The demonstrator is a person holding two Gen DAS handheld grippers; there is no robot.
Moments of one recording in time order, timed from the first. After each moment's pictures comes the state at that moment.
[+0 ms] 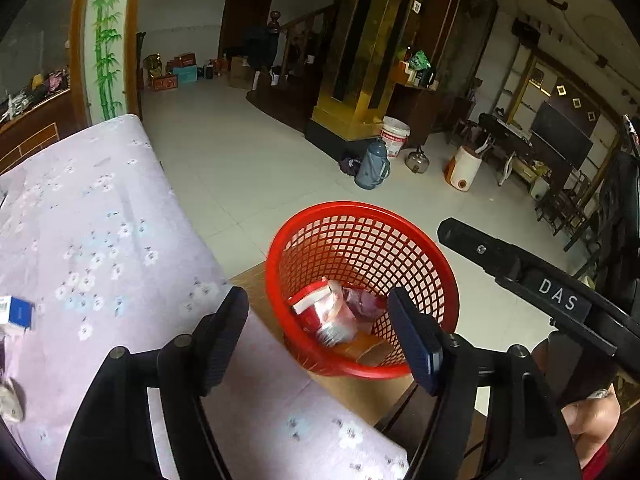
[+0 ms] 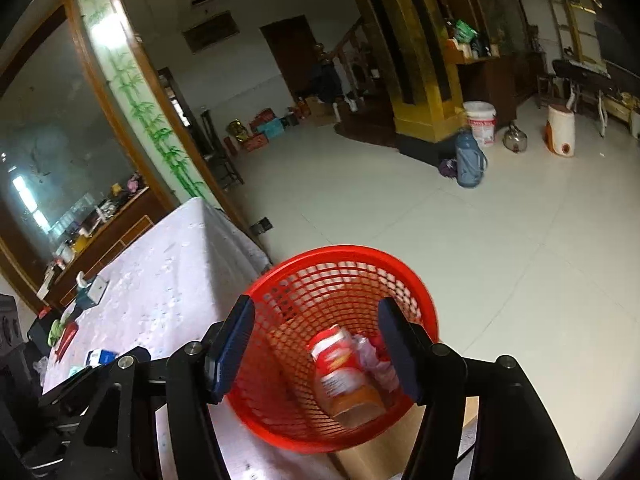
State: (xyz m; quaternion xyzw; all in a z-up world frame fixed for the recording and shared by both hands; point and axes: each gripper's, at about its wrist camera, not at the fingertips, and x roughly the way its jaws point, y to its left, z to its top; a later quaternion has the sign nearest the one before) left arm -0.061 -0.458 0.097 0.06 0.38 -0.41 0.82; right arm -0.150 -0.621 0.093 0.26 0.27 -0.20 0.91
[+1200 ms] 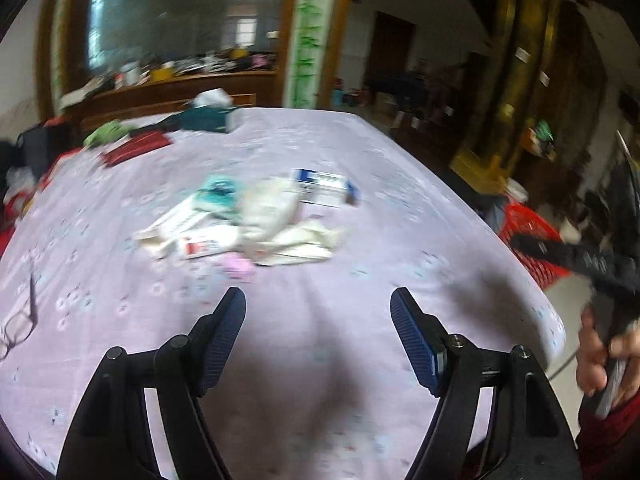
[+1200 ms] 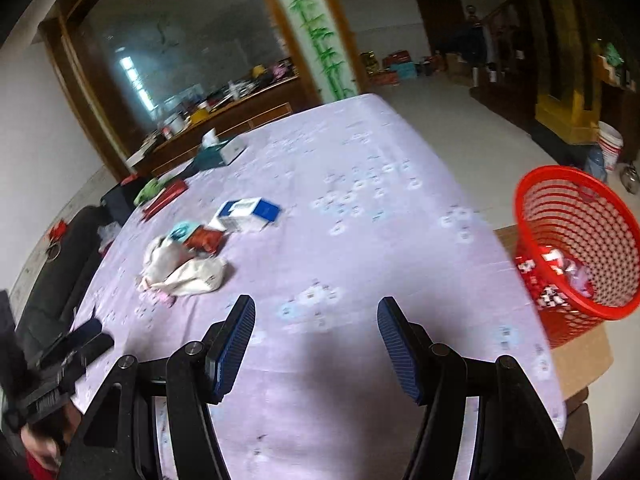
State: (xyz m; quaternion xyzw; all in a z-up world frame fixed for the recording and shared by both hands) left arm -0.095 -0.082 0.086 -0.02 0.36 -0.19 0.92; right arm -0.100 -0.373 0.068 0.17 0.37 0.04 0.91
